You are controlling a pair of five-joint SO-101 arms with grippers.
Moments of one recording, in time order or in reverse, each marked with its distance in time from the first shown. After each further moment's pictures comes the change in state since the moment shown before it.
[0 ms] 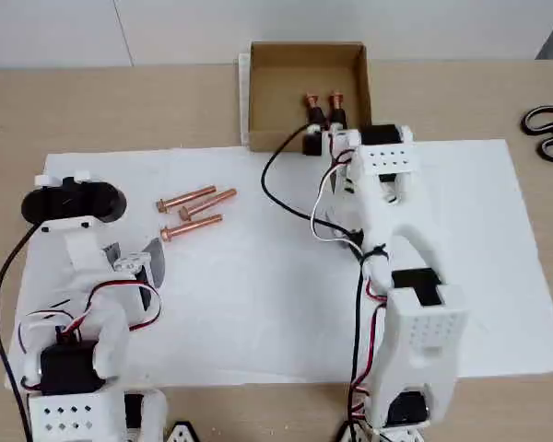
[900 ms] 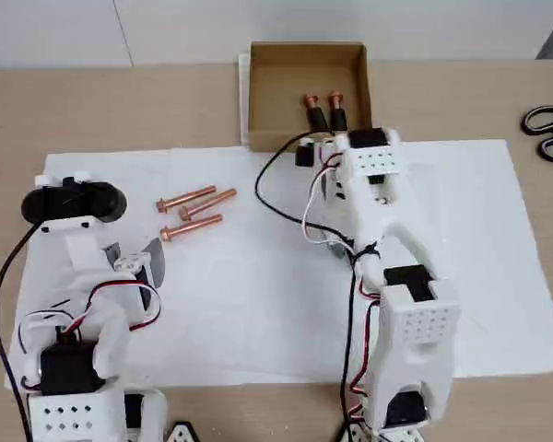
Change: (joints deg) left arm 0.0 0.0 0.0 0.0 0.0; right arm -2.5 1.4 -0.4 3.1 -2.2
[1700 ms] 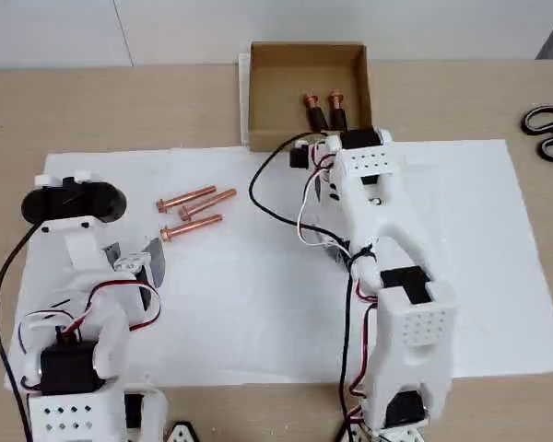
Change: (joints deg) left arm 0.0 0.0 0.0 0.0 0.0; right arm -1.1 -2.5 0.0 1.5 -1.7
